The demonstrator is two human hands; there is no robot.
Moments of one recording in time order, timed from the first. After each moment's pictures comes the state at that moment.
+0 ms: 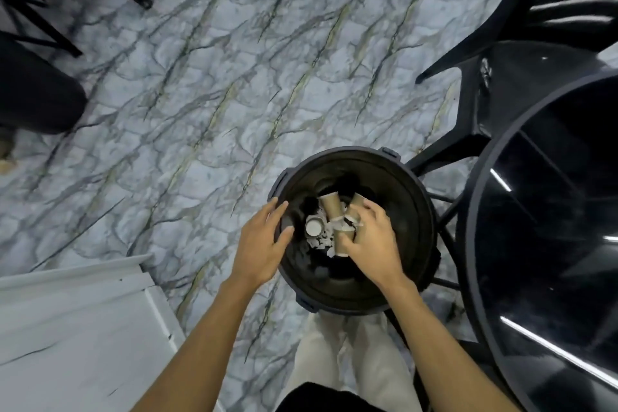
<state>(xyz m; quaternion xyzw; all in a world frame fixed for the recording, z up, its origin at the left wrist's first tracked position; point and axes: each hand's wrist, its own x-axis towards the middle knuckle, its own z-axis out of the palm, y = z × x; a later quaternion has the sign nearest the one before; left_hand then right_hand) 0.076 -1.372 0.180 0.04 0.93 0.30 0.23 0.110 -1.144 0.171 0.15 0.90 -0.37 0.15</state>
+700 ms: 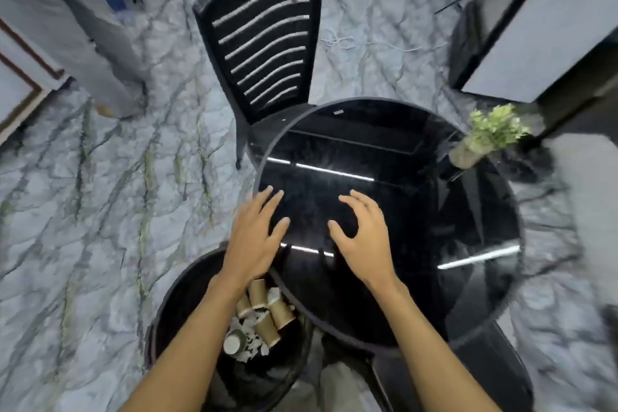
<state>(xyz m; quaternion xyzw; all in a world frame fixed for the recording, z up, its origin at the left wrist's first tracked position) 0.040 -1.066 0.315 0.45 0.82 0.31 0.19 0.216 -0.946 0.336 0.42 0.80 -0.38 -0.20</state>
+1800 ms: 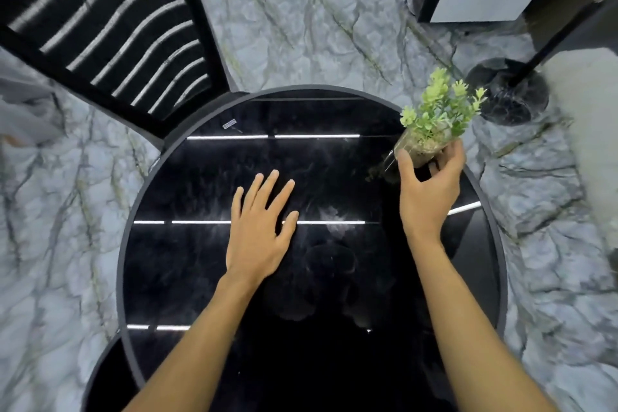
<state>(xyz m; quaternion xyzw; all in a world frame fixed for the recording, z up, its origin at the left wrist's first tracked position) 0.096 -0.826 0.233 0.56 0.81 0.15 0.11 0.289 -0.667 0.265 0.60 0.52 -0.38 -0.47</state>
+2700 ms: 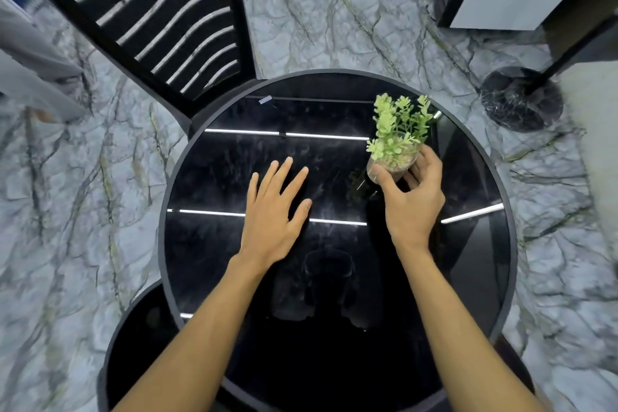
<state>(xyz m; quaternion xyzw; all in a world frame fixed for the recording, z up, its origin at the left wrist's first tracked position) 0.094 -0.876 0.255 0.55 0.80 0.21 0.13 0.270 -0.749 0.276 0.53 0.58 -0.40 -0.46</state>
